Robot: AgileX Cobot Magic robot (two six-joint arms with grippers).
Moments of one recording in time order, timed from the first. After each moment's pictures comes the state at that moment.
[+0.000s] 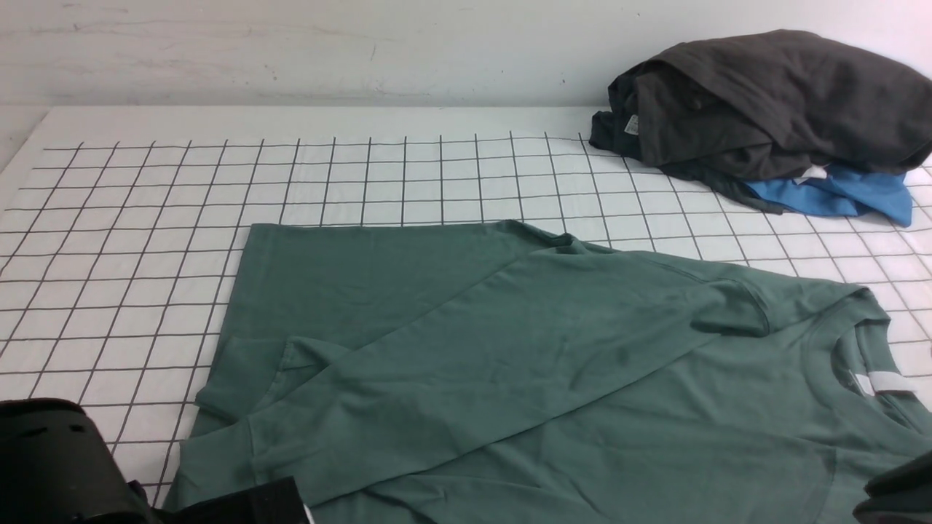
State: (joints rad) right arm 0.58 0.86 -0.88 0.11 1.26 -0.34; left arm -0.80 1.17 -0.59 0.11 1.07 0.18
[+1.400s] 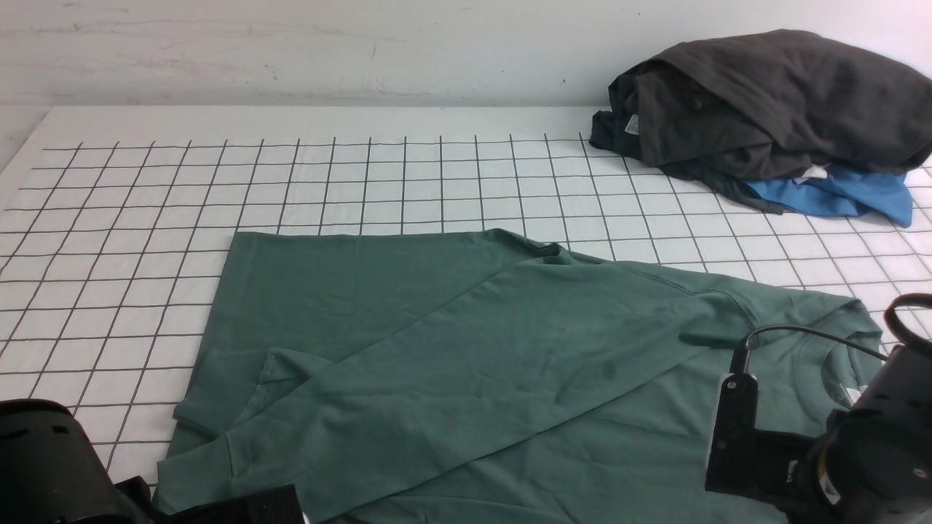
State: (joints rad) right arm 0.51 1.51 -0.64 -0.29 0.83 -0.48; left arm -0.80 1.16 -0.59 0.11 1.04 0.25
